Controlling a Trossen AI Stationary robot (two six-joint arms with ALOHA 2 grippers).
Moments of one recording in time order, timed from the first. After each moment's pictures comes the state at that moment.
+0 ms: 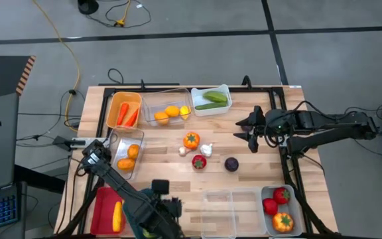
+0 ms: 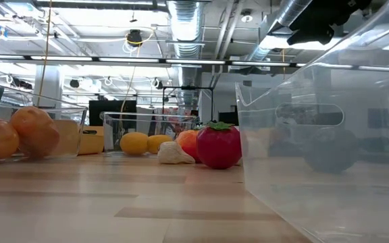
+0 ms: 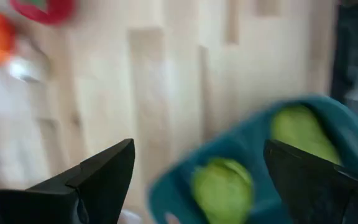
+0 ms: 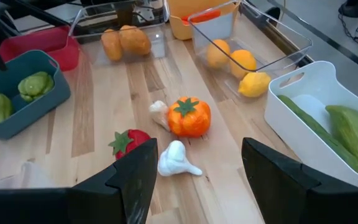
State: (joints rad) left arm -0.66 2.17 2.20 -1.57 -0.24 -0.62; right arm 0.03 0.82 0.82 -0.52 0.21 0.24
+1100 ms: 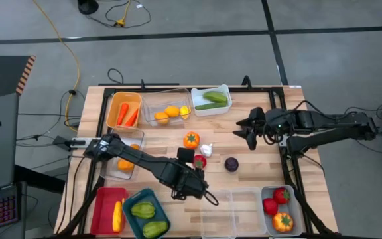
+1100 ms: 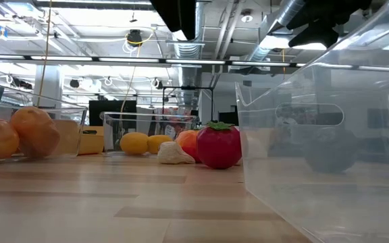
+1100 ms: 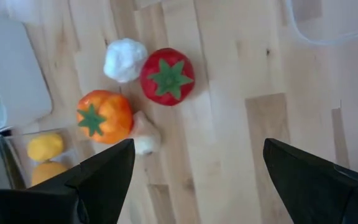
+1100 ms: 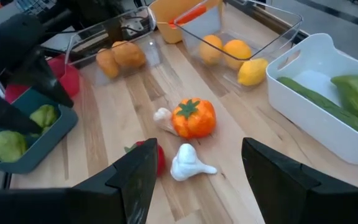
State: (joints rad) left arm -0.38 2.16 2.20 -1.46 -0.38 -0.17; right arm 0.01 0.82 0.82 -0.52 0.21 0.44
